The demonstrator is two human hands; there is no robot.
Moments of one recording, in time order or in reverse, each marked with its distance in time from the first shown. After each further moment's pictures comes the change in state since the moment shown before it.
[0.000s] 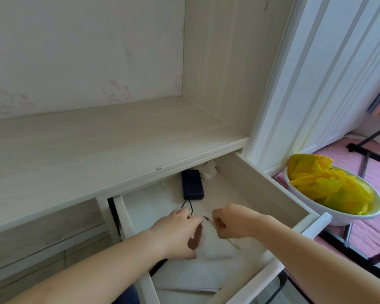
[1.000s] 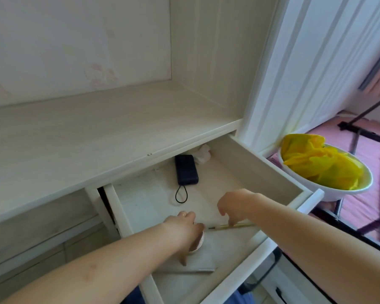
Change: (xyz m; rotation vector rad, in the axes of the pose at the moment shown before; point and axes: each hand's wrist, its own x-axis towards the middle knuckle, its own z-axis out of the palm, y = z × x) left_hand 0.023 0.017 0.032 0.323 -0.313 0.035; right_hand 0.007 0.007 0.004 -0.309 -0.281 0.067
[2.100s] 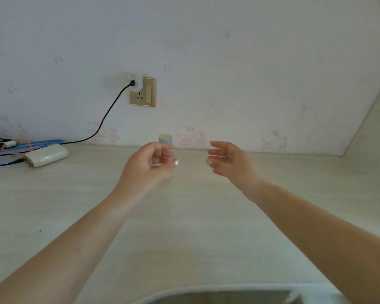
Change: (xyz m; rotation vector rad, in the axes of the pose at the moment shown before) left_hand -0.302 -0.353 0.015 -1.220 1.609 -0.481; right_hand 0.087 -0.304 -0.357 1.400 0.704 -0.792
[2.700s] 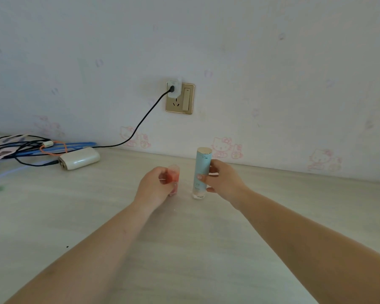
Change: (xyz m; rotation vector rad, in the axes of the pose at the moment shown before) left_hand 0.067 -0.121 -0.046 0.305 0.151 -0.285; right_hand 0.088 0.034 0.097 -0.197 -0.161 0.105
